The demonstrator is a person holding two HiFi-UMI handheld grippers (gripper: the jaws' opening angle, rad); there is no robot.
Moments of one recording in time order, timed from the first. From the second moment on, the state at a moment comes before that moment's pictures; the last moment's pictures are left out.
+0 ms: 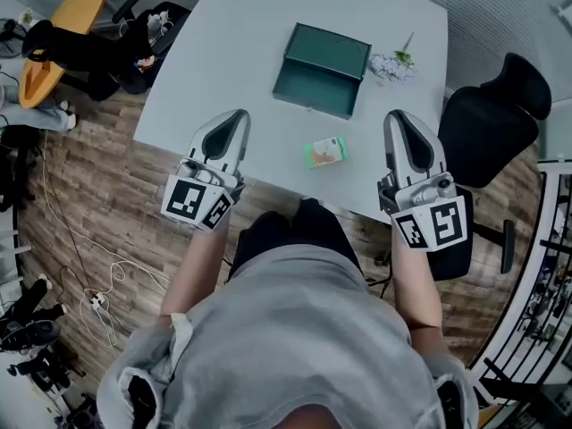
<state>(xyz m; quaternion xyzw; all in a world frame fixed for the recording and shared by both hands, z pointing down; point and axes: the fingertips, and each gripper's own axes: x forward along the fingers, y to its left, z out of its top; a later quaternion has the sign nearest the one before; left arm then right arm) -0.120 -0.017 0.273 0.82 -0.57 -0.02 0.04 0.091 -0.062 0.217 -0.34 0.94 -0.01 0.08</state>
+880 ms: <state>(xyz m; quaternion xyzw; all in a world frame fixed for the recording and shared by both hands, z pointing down) -0.091 -0.111 0.354 0.88 -0.46 0.03 0.10 0.077 -0.138 0.325 -0.39 0.92 -0.09 -0.01</state>
